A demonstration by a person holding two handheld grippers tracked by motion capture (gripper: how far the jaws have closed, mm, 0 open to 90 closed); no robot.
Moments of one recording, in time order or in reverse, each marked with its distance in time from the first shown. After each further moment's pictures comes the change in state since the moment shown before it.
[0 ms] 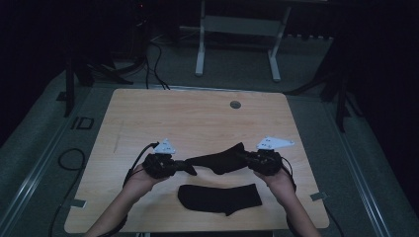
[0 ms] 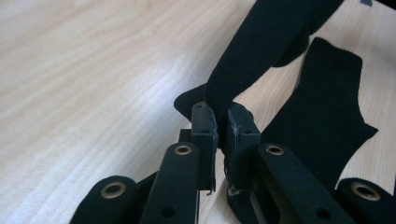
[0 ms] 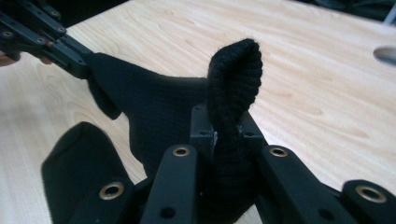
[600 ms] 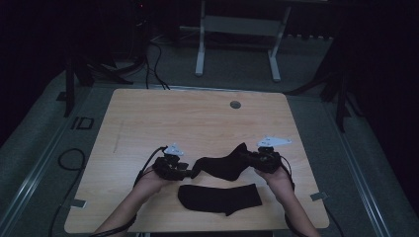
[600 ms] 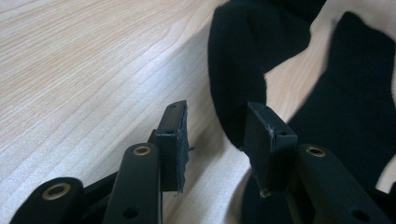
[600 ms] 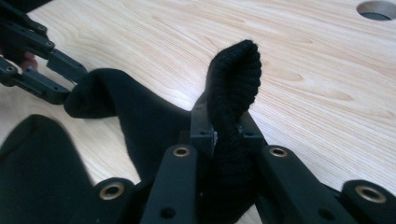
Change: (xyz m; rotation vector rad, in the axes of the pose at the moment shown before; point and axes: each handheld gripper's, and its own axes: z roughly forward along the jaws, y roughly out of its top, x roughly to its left) left arm 0.010 -0.013 0.047 0.058 -0.036 -0.080; right arm -0.027 -0.019 0.020 0.059 -0.054 0.078
